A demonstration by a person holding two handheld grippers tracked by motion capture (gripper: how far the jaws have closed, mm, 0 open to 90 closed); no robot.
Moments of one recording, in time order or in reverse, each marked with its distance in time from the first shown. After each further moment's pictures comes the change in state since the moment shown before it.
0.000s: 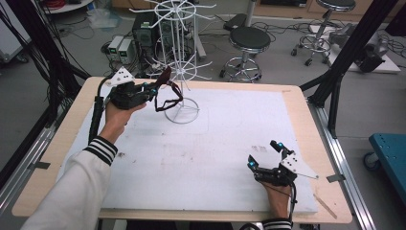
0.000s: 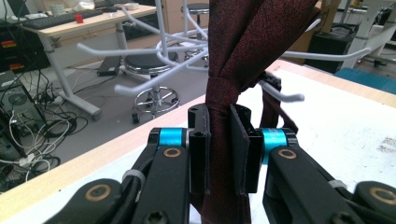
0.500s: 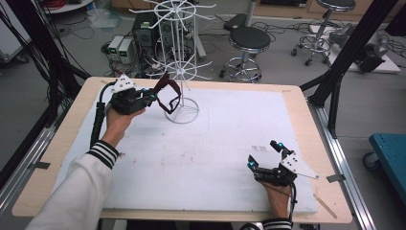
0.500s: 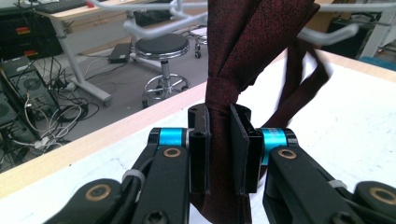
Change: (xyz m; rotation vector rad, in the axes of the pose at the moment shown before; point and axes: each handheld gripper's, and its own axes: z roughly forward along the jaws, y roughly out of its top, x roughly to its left) left arm 0.003 -0.022 0.004 0.048 0.042 -0.005; right arm 0.000 0.000 0.000 0.001 -0.002 -0.002
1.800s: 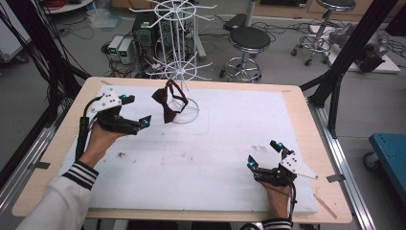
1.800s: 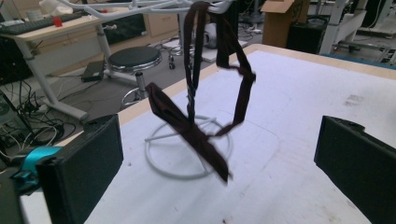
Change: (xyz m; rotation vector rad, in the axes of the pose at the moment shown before) left arm -0.011 -0.029 -0.058 -0.072 -0.133 0.095; right arm 0.001 0.000 0.000 0.001 -0.002 -0.012
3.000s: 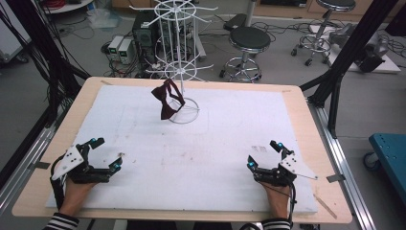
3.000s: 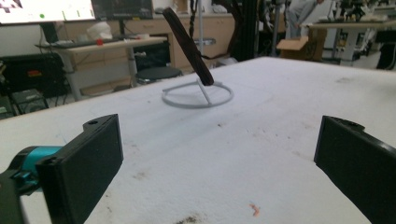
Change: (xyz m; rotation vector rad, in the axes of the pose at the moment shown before) left arm -0.029 -0.128 -0.090 -0.208 0.122 -0.059; right arm 0.001 0.000 0.000 -0.001 -0.003 -0.006
